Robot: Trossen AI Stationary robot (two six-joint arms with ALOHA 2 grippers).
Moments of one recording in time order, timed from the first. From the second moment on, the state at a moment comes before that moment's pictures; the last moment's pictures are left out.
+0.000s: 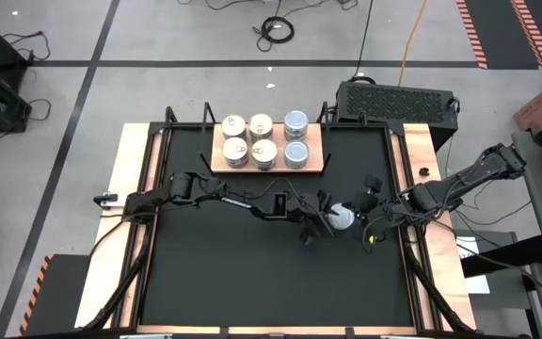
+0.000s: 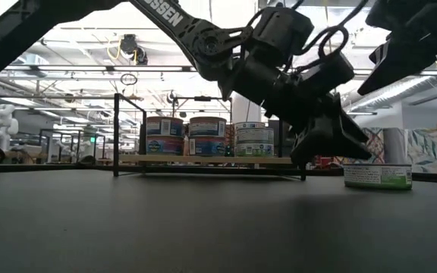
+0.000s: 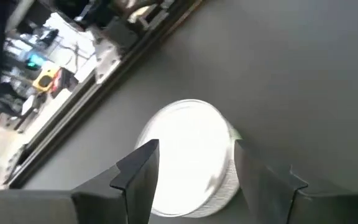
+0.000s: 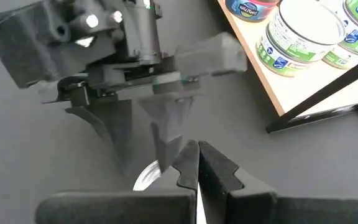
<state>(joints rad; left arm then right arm) -0.05 2.36 1.67 0.21 -0.01 0.76 0.41 0.89 0.63 -0.65 0.58 0.45</state>
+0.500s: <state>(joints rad) -0.04 2.38 1.67 0.23 0.00 0.77 0.41 0.89 0.63 -0.61 0.58 0.40</state>
